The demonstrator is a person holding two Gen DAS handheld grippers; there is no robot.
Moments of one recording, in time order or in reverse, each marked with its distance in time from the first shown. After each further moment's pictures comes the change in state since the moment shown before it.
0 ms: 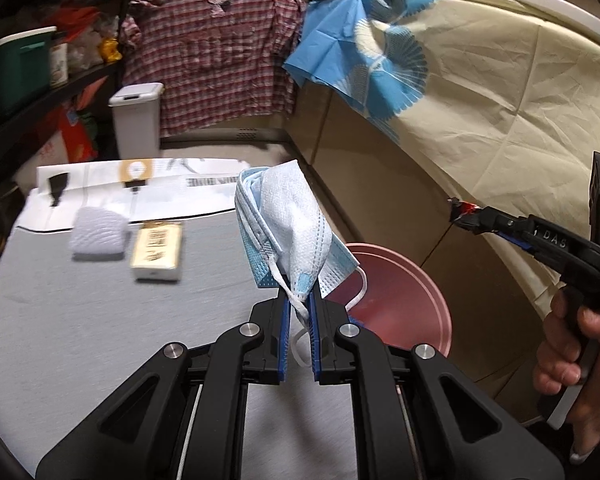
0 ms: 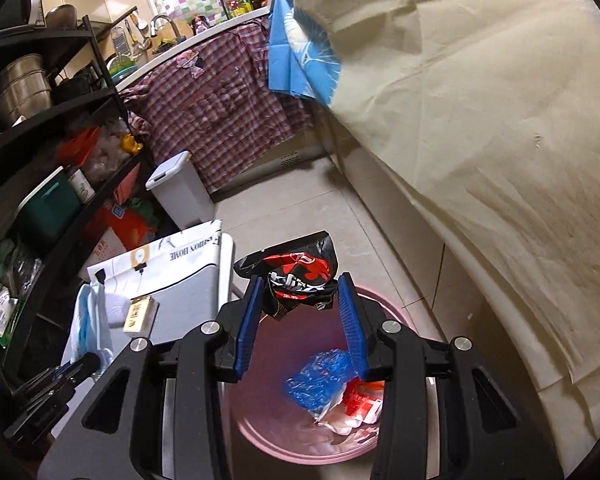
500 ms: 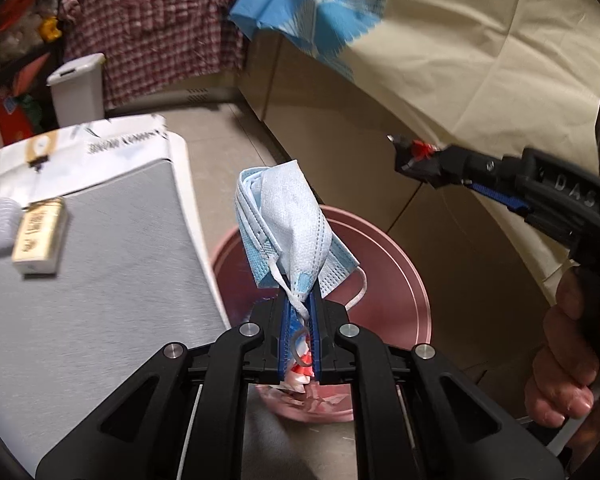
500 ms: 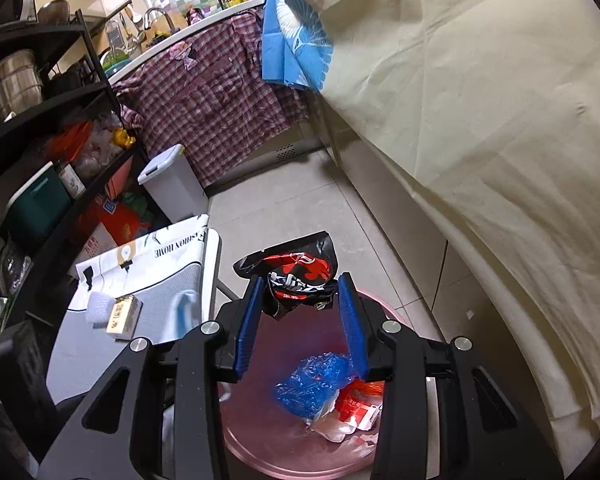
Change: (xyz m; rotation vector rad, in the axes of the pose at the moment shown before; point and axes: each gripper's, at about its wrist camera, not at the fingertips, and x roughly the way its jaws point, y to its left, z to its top) left arm 0.092 -0.056 -0.017 0.061 0.150 -0.107; right arm 0.033 -0.009 0.000 -0.010 0.030 -0.006
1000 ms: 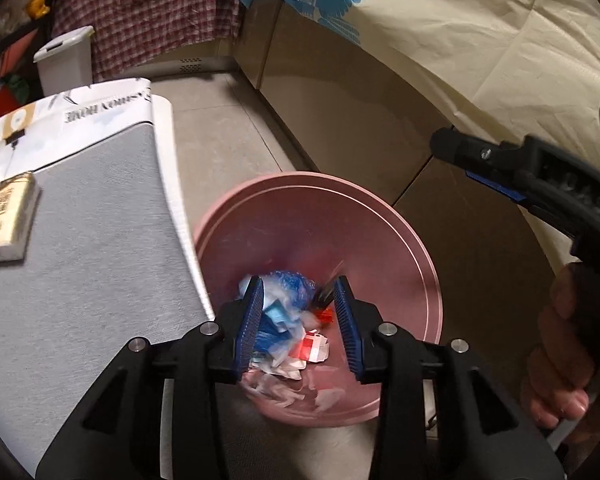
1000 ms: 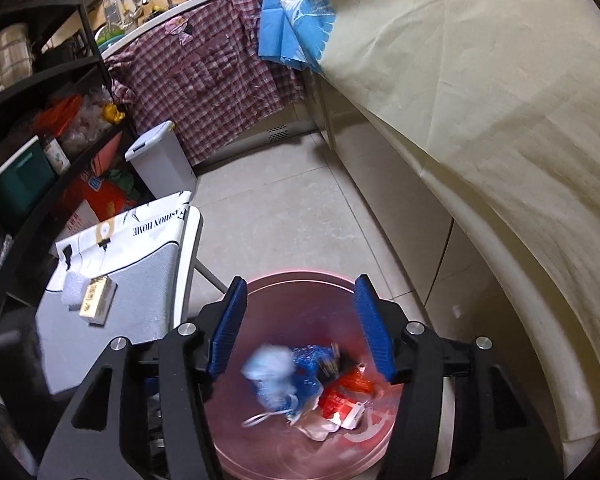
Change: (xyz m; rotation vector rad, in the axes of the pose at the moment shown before) left arm 0.019 0.008 -0.004 -0.022 0.092 -0.019; right arm 0.028 -0.002 -0.006 -0.050 0.051 -0.047
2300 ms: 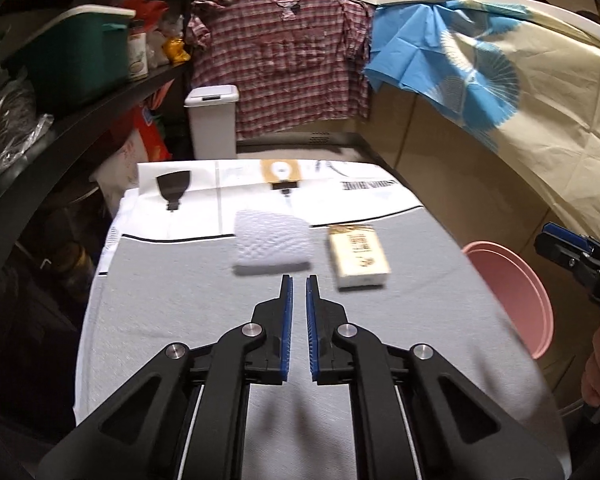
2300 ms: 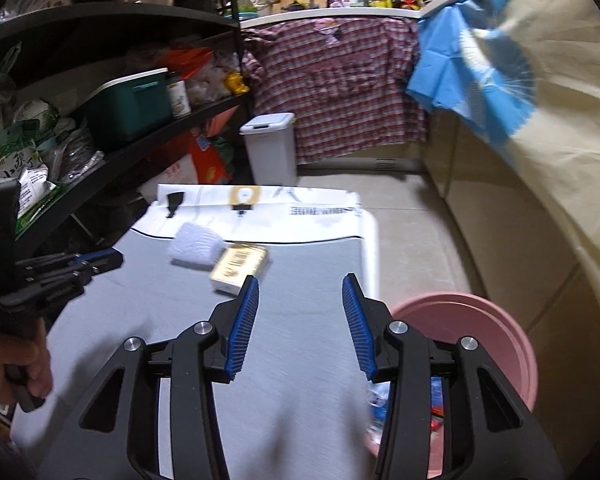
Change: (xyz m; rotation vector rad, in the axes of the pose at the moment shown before) left arm -0.168 0.226 -0.020 -0.058 -0.258 0.300; right arm -0.027 0.212 -0.056 -0.337 -0.079 0.208
